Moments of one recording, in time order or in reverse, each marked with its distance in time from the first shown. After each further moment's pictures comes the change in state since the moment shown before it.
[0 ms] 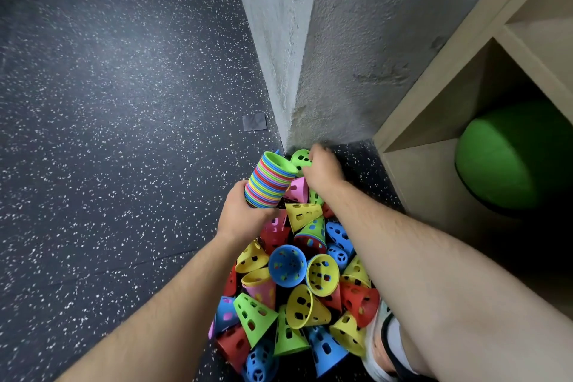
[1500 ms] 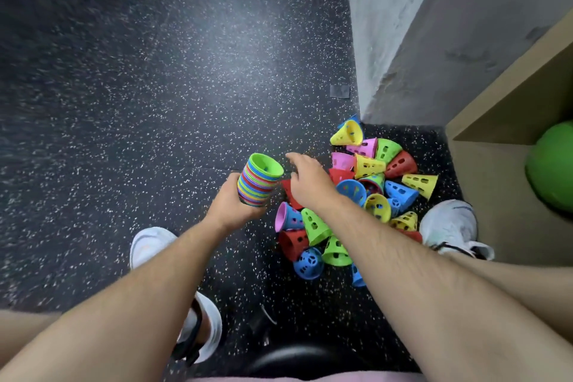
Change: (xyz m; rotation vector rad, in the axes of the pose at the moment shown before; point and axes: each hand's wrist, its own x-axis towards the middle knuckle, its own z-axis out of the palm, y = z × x) left_hand -0.161 -0.129 -0.136 0.123 0.158 -0.042; right_hand -0.225 -0.101 0.056 0.108 -0.250 -0.551
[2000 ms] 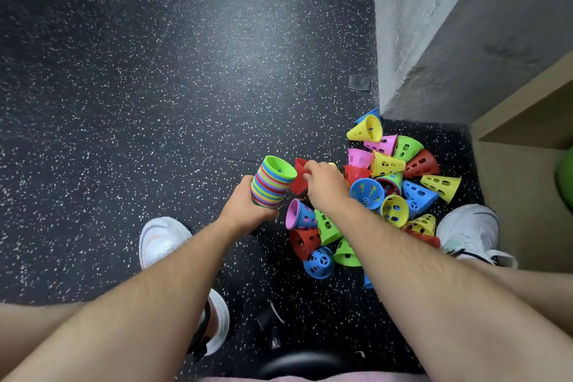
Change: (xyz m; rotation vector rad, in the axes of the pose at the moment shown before) left_hand 0.003 -0.023 0.011 -0.079 -0.072 -0.100; right_hand 0.013 0.029 0.034 -0.266 -0.041 0.050
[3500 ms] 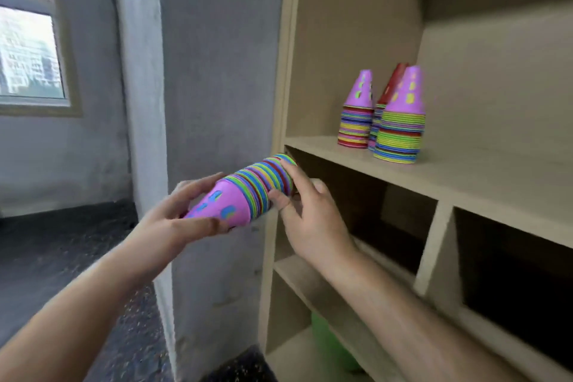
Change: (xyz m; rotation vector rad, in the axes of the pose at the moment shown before) left_hand -0.153 0.573 0.007 -0.404 -0.528 1.000; right_hand -0.206 0.062 -0.547 0.133 1.106 0.042
